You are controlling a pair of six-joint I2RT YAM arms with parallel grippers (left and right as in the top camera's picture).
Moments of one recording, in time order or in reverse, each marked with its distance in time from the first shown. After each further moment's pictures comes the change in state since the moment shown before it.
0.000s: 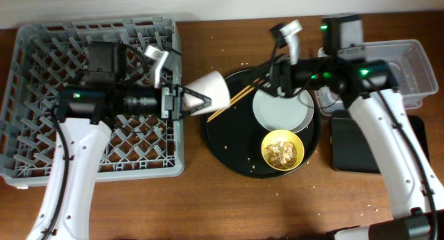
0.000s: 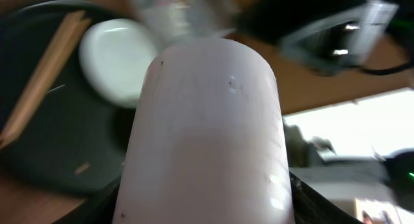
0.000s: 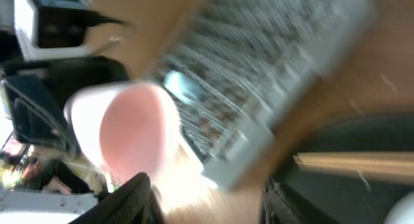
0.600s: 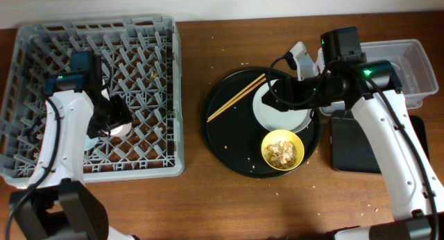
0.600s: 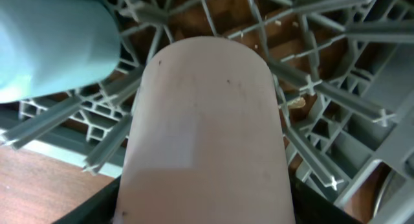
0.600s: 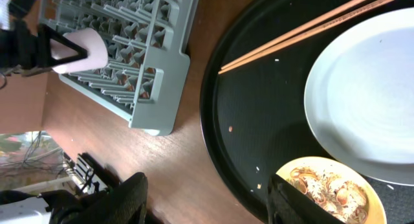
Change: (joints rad) left arm 0.216 0.234 -0.022 -0.186 -1.084 -0.291; right arm 0.022 -0.006 -0.003 -0.293 0.364 0.049
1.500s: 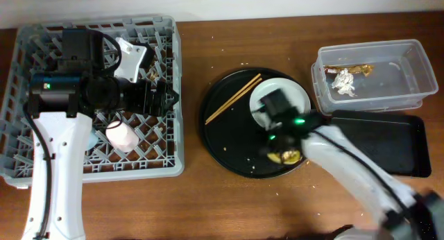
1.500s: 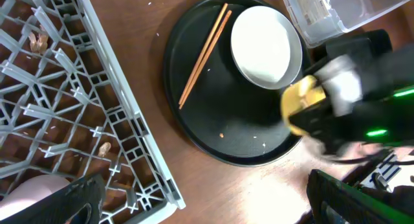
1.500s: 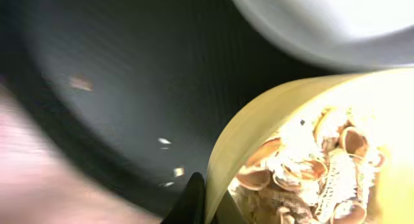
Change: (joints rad) left arm -0.159 -0.185 0.257 -0.080 0.541 0.462; right arm 0.314 -0.034 -0.517 0.326 0.526 0.336
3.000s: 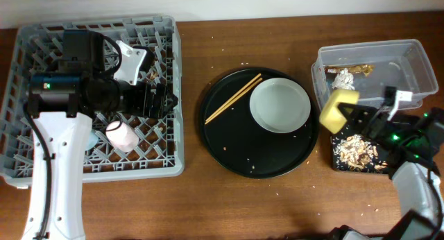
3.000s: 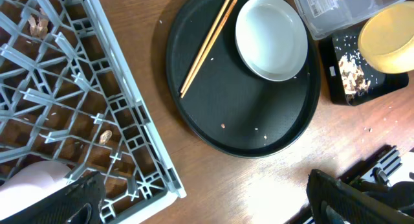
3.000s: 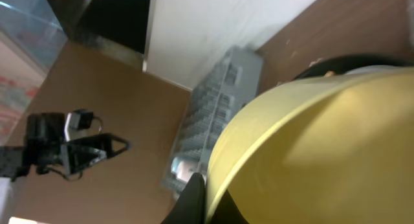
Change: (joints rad) left arm 0.000 0.000 0.000 -0.037 -0.020 0.000; right arm -1.067 -0.179 -0.397 0.988 -1.351 0.206
